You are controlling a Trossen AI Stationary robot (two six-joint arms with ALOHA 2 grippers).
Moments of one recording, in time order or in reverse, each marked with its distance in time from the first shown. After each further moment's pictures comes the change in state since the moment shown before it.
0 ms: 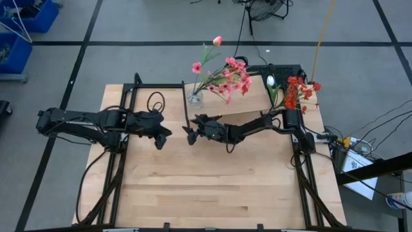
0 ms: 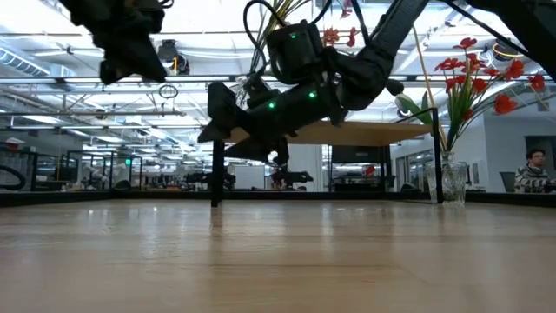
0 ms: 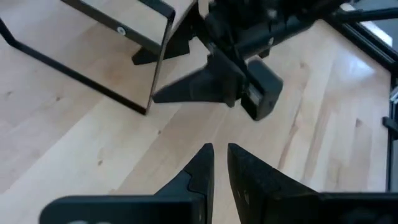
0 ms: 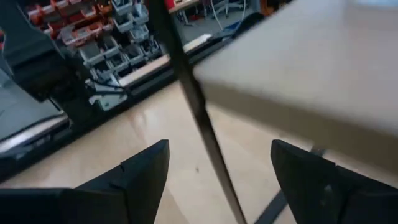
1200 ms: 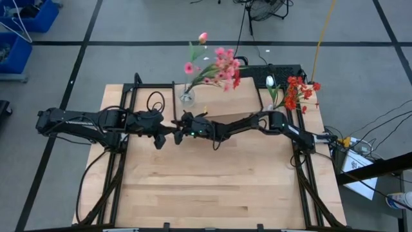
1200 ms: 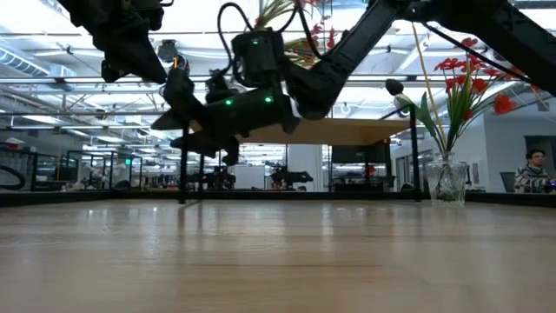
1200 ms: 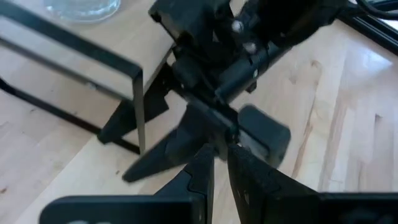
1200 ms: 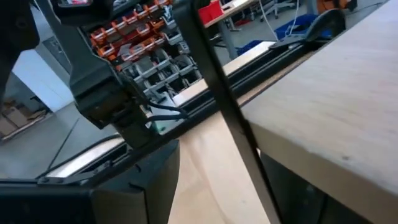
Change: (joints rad) left arm 0.005 -0.005 0.000 -0.012 -0.040 0.078; right arm -0.025 0.200 0.327 0.012 -0.216 0.051
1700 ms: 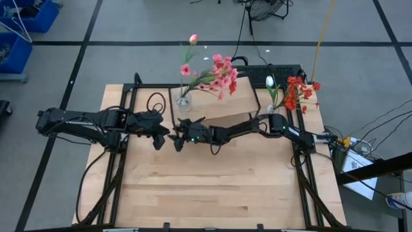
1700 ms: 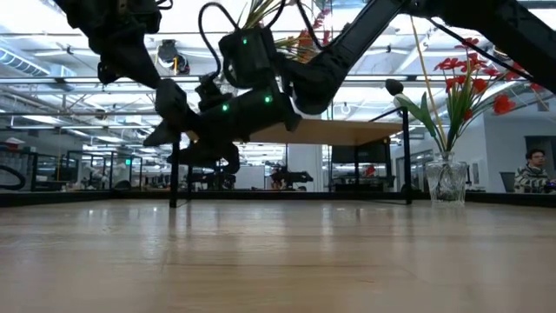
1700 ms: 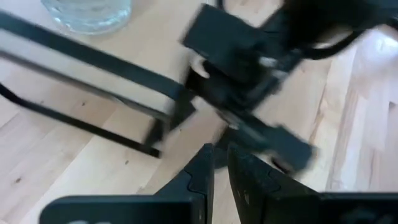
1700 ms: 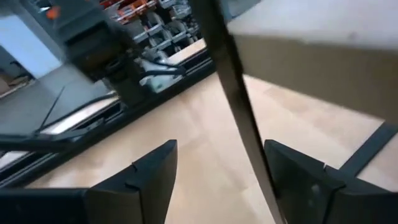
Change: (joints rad) left arm 0.000 0.000 0.000 -0.045 0.000 0.015; right arm 0.058 -0.005 0.012 -0.160 -0.006 0.009
